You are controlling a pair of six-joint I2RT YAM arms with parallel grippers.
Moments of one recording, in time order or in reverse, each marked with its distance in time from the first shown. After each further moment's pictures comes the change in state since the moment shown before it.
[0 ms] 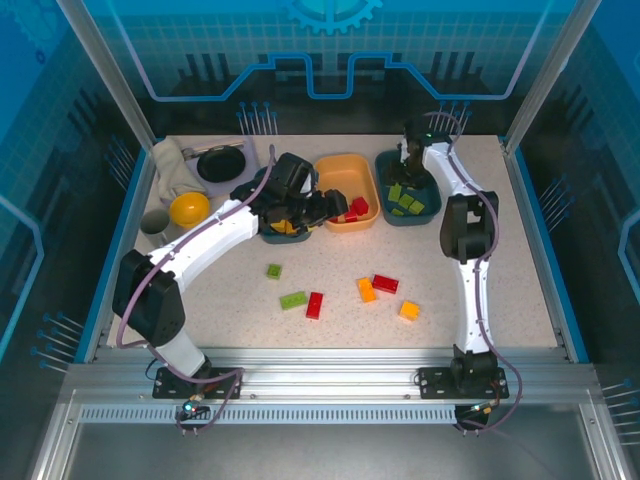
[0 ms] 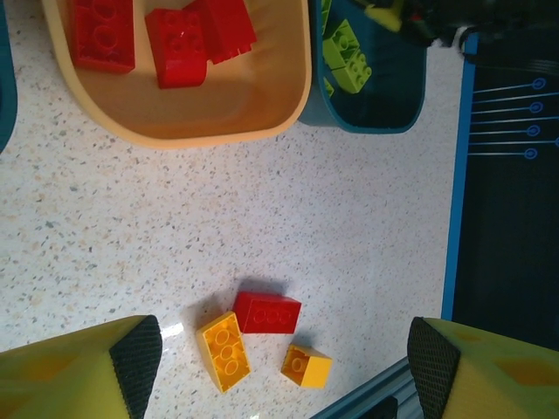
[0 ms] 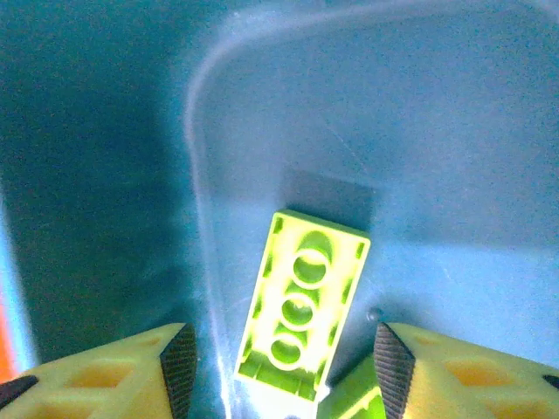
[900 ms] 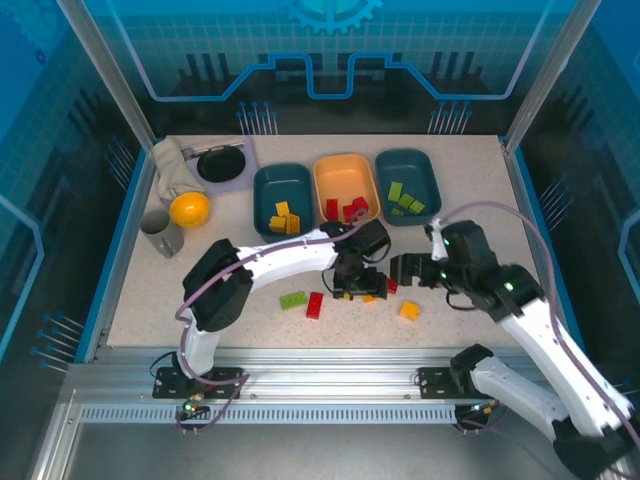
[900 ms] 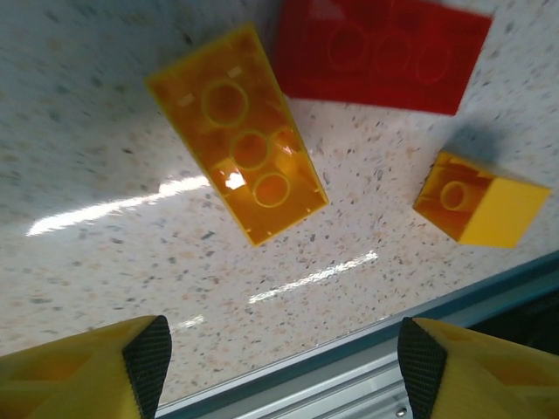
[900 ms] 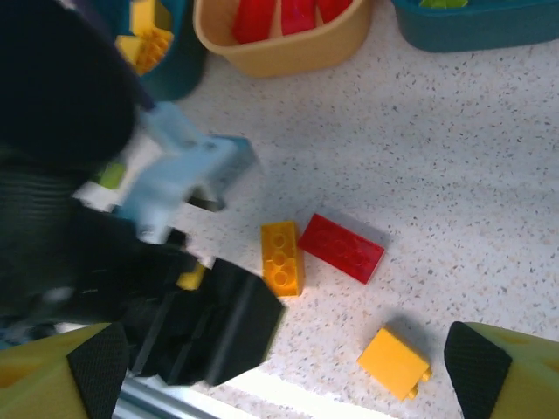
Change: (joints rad) left arm -0.391 0.356 0.151 -0.304 -0.041 -0.010; right arm 0.351 -1.652 -1.313 0.071 0.041 0.220
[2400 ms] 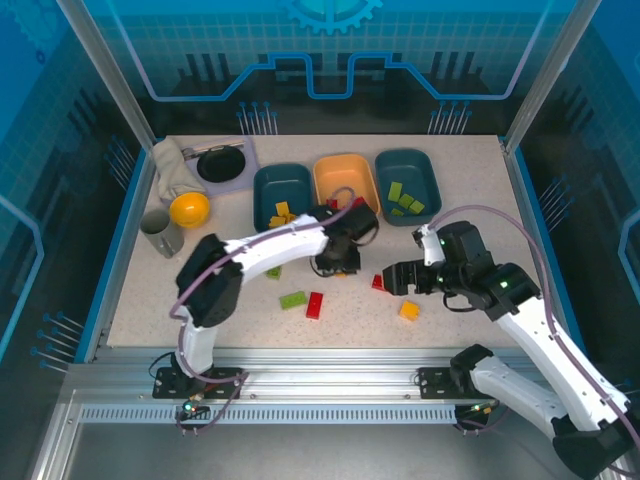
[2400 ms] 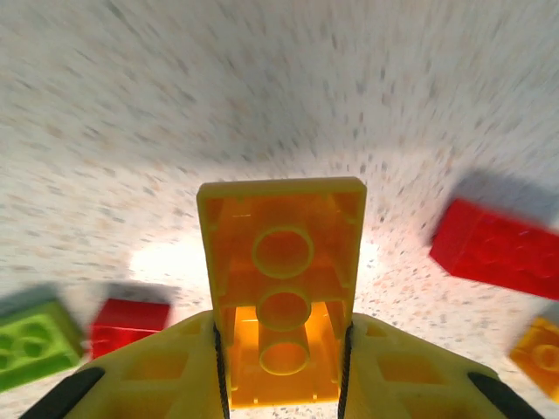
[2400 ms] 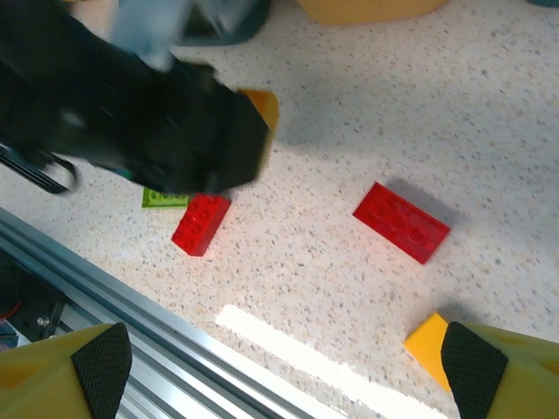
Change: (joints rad) left arm 0.121 -0.064 0.044 -0.116 -0.290 -0.027; right arm 0.002 0.068 -0.013 0.029 -0.164 -0.080
